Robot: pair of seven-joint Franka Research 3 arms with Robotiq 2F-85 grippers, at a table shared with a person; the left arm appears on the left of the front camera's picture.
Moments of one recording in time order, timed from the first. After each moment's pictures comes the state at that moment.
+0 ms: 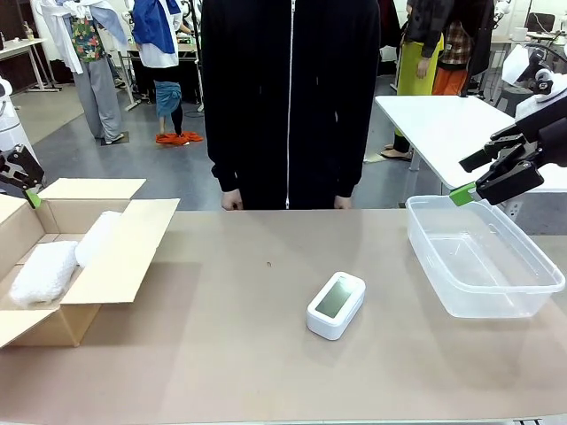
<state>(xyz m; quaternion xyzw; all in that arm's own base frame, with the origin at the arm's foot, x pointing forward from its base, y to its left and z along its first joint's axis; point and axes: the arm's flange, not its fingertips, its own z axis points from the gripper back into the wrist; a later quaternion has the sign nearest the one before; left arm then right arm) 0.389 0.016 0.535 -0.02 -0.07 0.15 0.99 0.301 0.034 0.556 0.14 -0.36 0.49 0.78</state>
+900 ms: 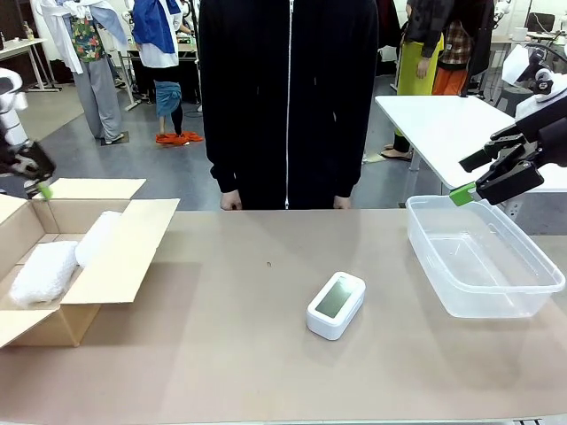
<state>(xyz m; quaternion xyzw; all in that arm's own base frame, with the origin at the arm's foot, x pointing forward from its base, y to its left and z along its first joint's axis) 0.393 -0.019 0.550 -0.03 -0.12 0.07 0.99 0.301 0.034 0.556 0.14 -0.36 0.49 0.78</state>
